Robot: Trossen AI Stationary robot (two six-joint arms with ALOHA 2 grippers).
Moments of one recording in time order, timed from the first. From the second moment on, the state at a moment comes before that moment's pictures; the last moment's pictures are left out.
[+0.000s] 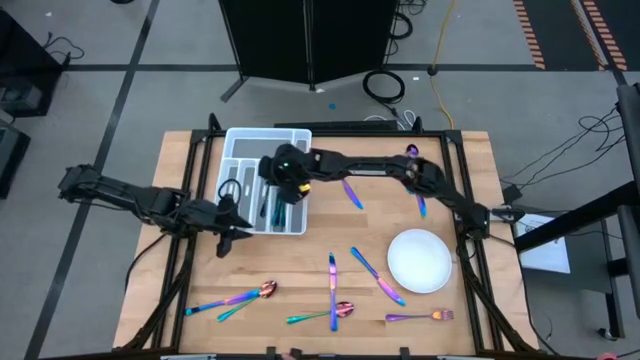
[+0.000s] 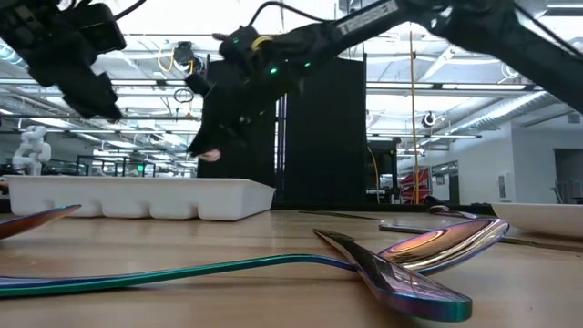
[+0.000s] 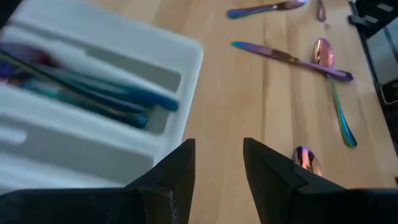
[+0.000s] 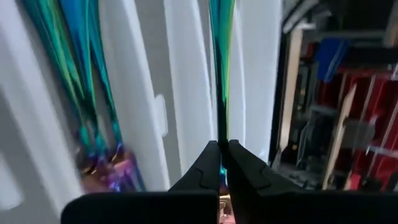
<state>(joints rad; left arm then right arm) -0.25 0.60 0.43 -0.52 -0.11 -0.47 -0.22 2.40 2.06 -0.34 -0.11 -1.66</state>
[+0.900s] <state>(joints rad) -0.25 0.52 0.43 -0.56 -0.20 -0.51 -0.20 2.58 2.24 -0.34 -0.13 -1.67</state>
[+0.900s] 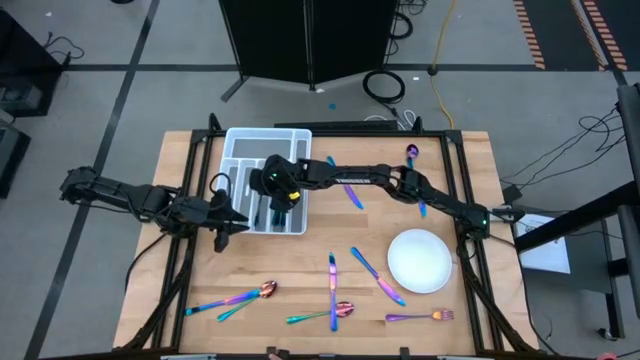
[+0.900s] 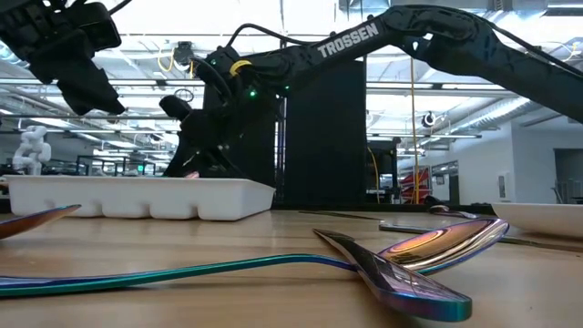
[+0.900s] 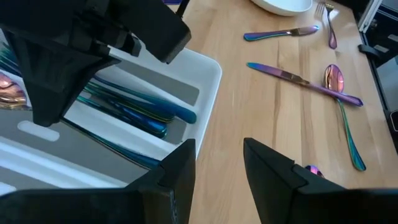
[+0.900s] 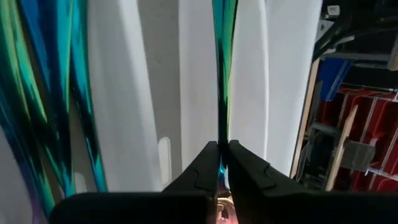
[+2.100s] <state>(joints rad) -0.25 0.52 0.43 -0.56 -0.20 -0.51 -0.17 2.53 2.24 -0.36 -0.01 -1.54</state>
